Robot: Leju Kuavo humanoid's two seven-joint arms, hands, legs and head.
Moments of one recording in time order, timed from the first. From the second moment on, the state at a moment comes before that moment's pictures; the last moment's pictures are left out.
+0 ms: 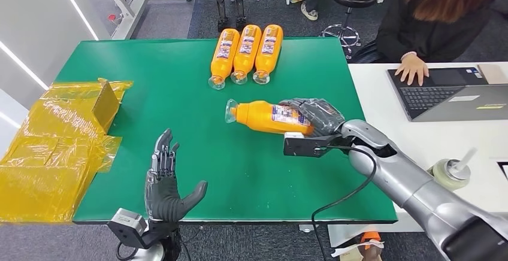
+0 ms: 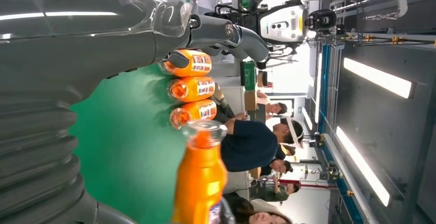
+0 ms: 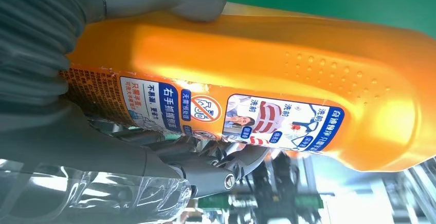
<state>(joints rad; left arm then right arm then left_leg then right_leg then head) 0.00 -0.14 -0.42 -1.14 -0.15 0.17 -0.70 -0.84 -0.43 0.96 -1.03 0.48 0.02 -0.24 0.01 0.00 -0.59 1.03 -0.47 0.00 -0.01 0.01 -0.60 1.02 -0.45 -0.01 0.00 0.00</state>
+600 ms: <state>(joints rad) 0.00 -0.20 -0.31 -1.12 0.03 -0.05 -0.70 -0.51 -0.40 0.76 -1.28 0.60 -0.11 -0.33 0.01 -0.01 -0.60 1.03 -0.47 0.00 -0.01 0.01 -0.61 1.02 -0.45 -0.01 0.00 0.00</state>
